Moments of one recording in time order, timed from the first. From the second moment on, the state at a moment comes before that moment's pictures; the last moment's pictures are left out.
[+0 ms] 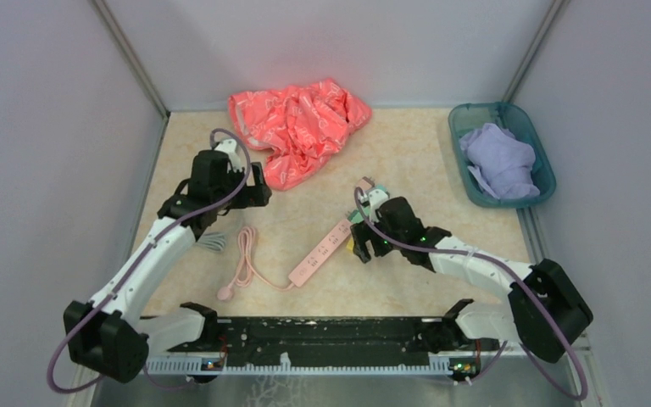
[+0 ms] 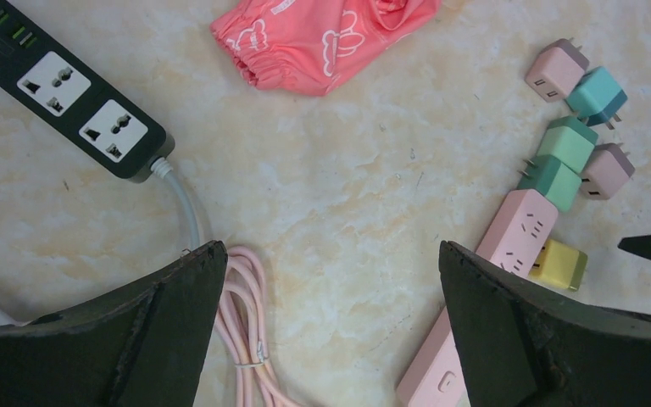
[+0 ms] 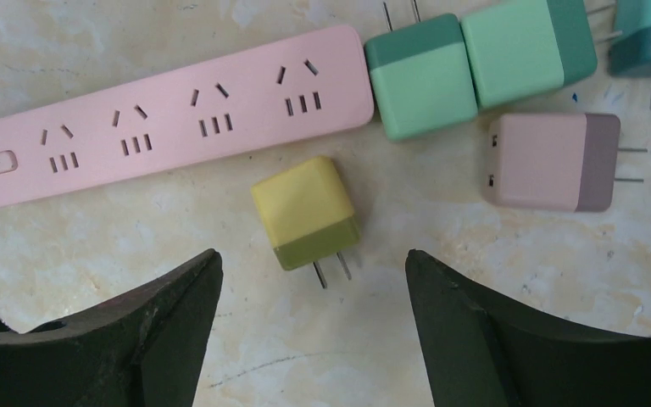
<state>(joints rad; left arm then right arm) -0.35 1.12 0.94 -0.45 -0.04 -0.30 0.69 1.21 0.57 -0.12 -0.08 0.14</state>
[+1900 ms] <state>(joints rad) -0.35 1.13 0.77 -0.22 0.66 -0.39 0.90 1.22 0.57 0.05 0.00 -0.03</state>
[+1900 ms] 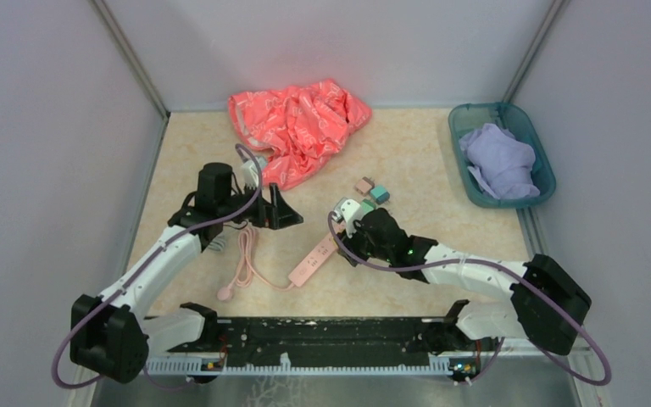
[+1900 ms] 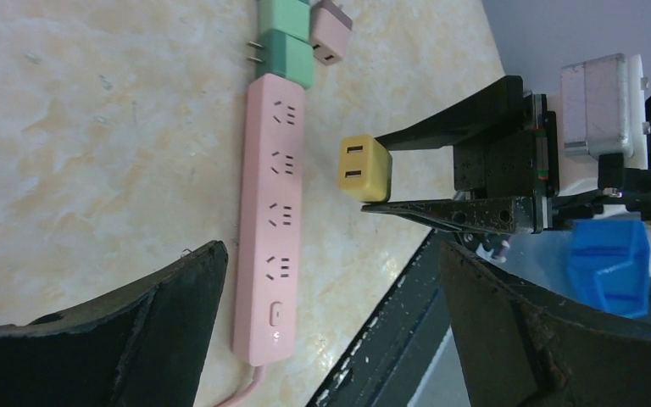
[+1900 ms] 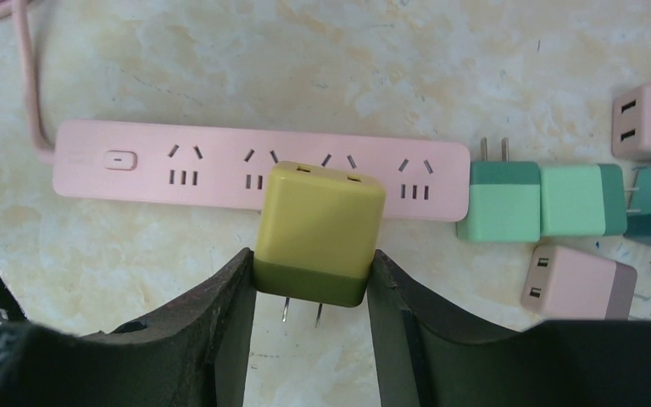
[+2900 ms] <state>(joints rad) -0.58 1.37 0.77 -0.03 0.78 -0.59 0.95 1.12 0.48 0.31 -0.12 -0.31</state>
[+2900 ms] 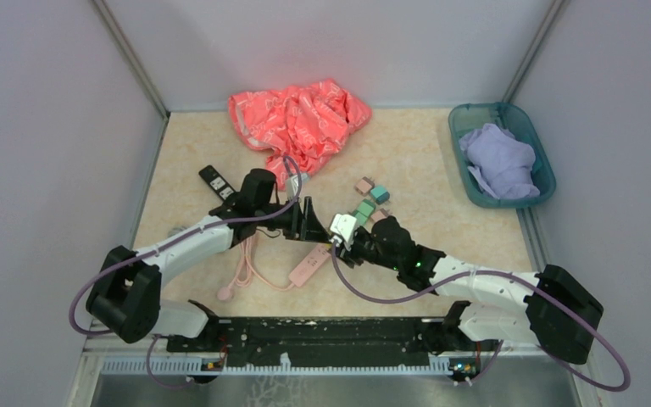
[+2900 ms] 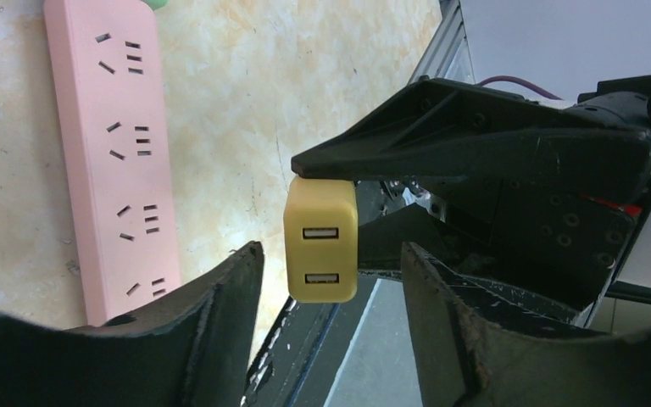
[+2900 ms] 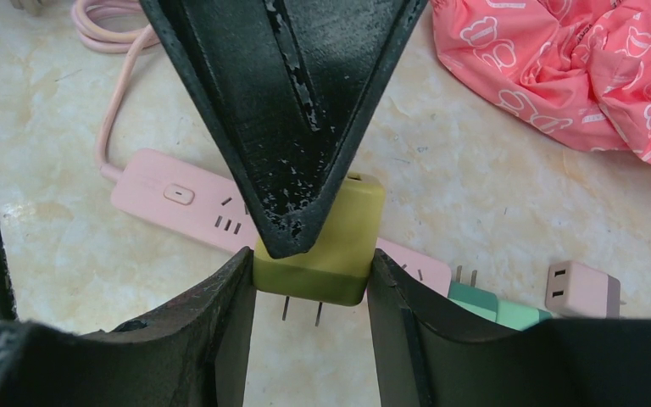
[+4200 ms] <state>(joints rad) -0.66 1.40 0.92 -0.22 0.31 -0.42 0.85 1.07 0.37 0.32 0.03 0.33</state>
